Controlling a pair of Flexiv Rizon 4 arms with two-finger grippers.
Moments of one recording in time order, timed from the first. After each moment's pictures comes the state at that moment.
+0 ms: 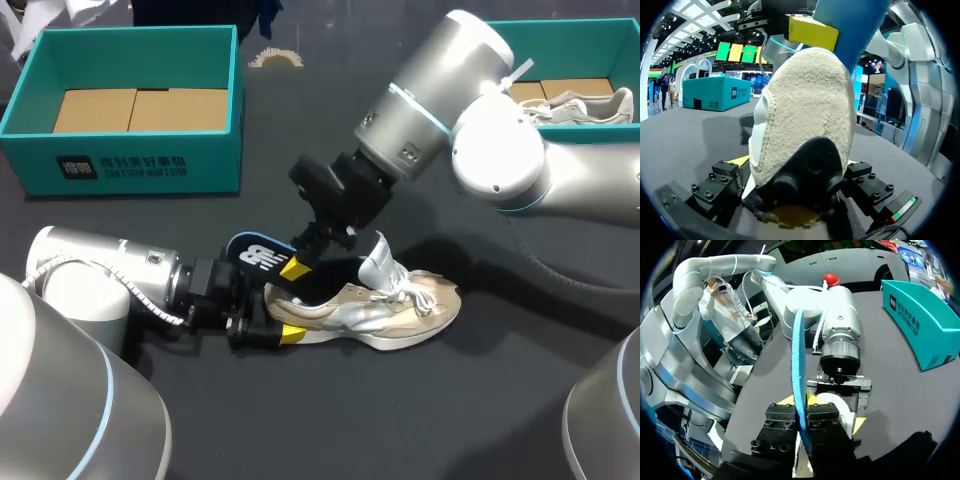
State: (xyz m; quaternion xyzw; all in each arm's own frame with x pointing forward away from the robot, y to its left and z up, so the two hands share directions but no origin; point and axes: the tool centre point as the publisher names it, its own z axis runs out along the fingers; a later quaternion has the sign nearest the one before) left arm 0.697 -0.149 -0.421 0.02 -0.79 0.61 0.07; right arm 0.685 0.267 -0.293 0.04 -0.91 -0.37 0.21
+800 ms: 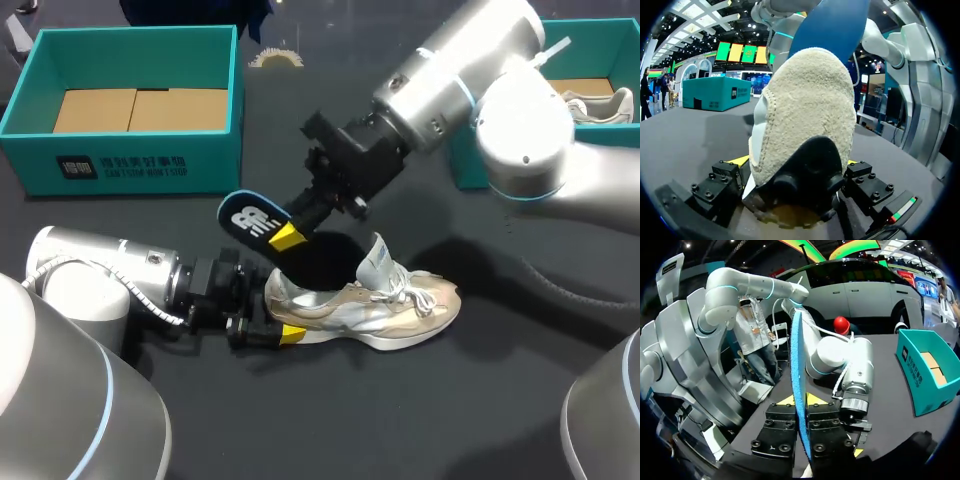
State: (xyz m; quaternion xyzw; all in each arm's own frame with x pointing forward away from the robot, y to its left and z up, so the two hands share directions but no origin) left arm 0.697 -0.149 -0.422 0.02 -0.79 0.61 0.07; right arm 0.663 0.276 -0.196 0.12 -0.84 -0.48 0.23
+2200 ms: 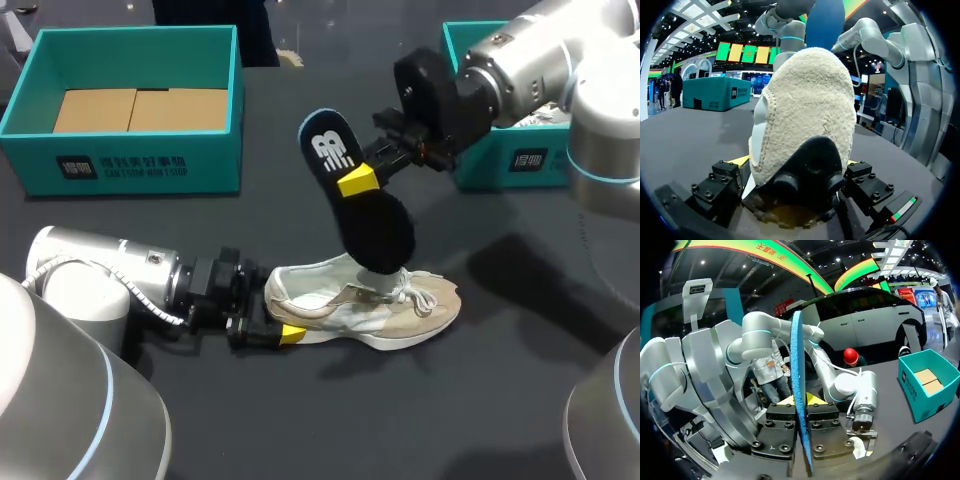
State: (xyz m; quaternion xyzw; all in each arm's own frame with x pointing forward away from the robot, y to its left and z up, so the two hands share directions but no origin) left arm 0.697 -0.149 -0.421 0.02 -0.79 0.61 0.07; right arm 0.657 0.202 -0.097 0.09 -0.76 -0.59 0.27
